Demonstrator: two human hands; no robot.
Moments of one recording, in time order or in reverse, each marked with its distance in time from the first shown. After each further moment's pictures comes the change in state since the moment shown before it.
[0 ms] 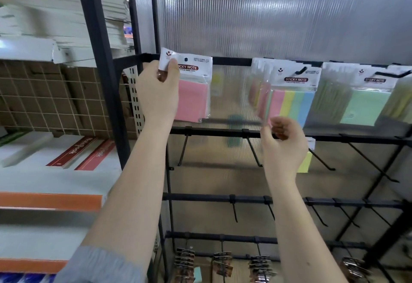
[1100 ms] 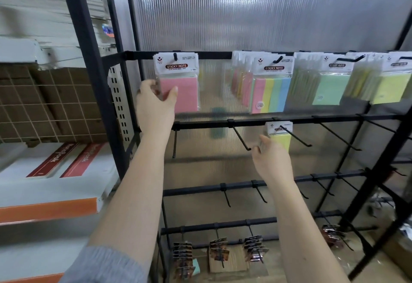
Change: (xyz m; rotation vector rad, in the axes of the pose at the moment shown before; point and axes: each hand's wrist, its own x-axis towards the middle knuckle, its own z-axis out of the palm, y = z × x) left_hand -0.021 -0.038 -0.003 0.134 -0.184 -0.185; right_hand -0.032 0.012 -0.036 -0.630 -0.440 0.216
